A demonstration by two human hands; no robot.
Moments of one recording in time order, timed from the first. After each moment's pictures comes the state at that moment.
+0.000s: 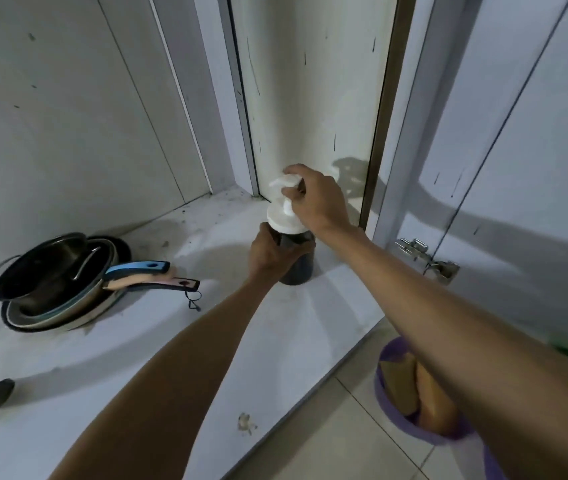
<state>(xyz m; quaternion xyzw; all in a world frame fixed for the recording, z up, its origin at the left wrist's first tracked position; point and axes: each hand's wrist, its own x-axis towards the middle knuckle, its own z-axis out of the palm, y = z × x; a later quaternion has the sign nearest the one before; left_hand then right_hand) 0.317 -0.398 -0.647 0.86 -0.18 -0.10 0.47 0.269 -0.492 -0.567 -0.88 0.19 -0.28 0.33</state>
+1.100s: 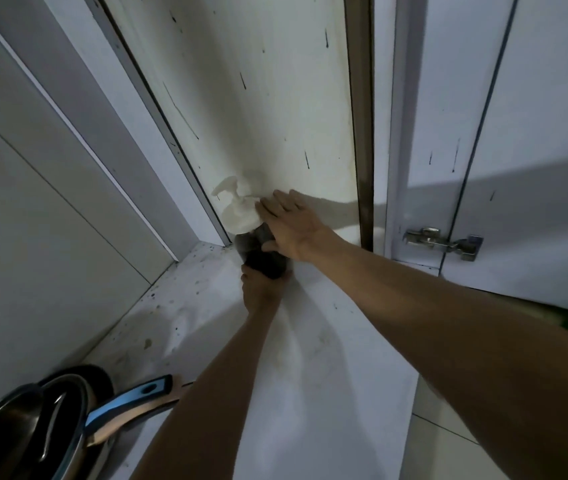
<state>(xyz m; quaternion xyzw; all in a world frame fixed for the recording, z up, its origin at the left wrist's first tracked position) 0.436 -0.438 -0.710 0.89 -0.20 -0.16 0.38 0.359 -0.526 -0.610 -0.97 0.22 -0.08 0.00</state>
